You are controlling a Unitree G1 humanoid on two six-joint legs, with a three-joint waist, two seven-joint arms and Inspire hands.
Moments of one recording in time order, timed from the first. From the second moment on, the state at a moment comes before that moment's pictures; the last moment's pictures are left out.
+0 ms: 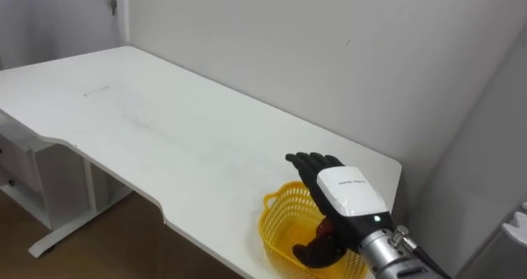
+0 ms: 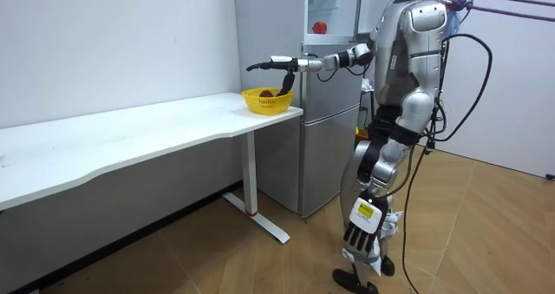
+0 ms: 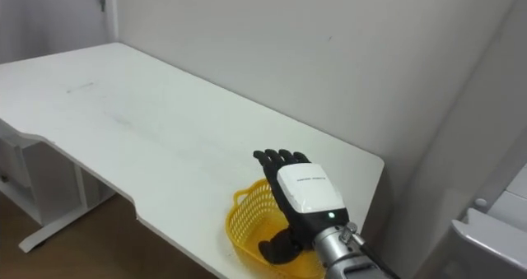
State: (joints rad) left arm 0.13 0.33 -0.10 1.08 0.43 0.10 -0.09; right arm -0.47 -0.41 0.47 0.38 -0.81 0.00 -0.24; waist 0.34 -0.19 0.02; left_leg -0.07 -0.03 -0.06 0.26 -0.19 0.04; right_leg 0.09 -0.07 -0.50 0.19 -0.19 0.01
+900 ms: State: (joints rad) left arm 0.17 0.26 -0.03 1.08 0.44 0.09 -0.06; right arm -0.38 -0.36 0.27 -0.12 -0.67 -0.08 -0.35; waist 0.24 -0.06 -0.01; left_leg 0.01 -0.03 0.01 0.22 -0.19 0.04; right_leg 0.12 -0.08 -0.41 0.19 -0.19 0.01
